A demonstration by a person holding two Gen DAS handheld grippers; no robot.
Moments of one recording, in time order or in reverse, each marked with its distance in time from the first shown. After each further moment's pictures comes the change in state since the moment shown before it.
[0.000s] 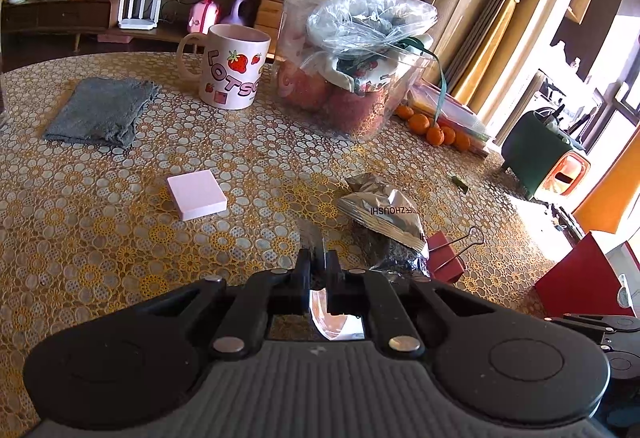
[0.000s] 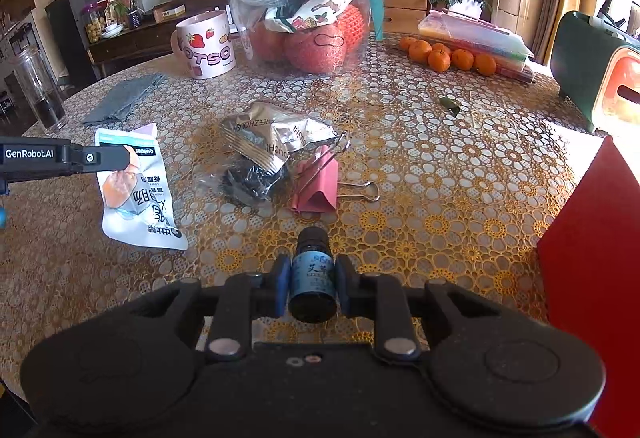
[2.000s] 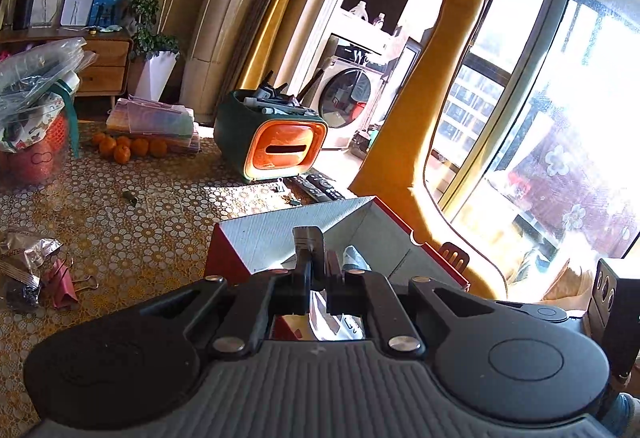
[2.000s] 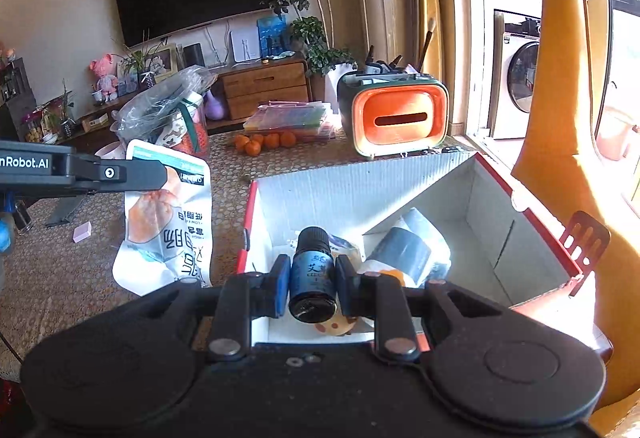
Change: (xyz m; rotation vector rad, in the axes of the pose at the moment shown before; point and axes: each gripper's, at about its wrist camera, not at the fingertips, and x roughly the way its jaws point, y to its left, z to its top) left arm -0.061 -0.302 -0.020 0.295 0.017 -0.461; right arm -0.210 -0.162 -0.068 0.216 -0.257 -0.185
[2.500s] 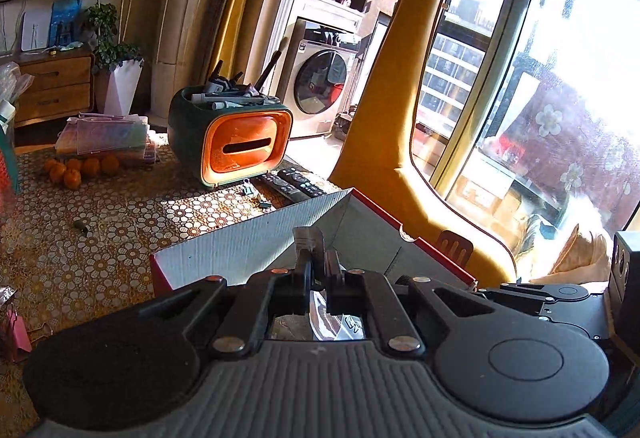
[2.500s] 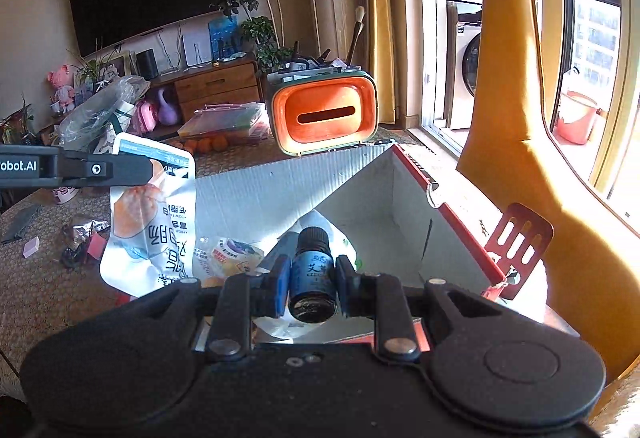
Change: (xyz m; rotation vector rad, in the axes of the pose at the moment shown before) left arm 0.077 -0.031 0.010 0.127 0.047 -0.018; right arm 0.012 -0.066 -0.001 0.054 0.008 -0.107
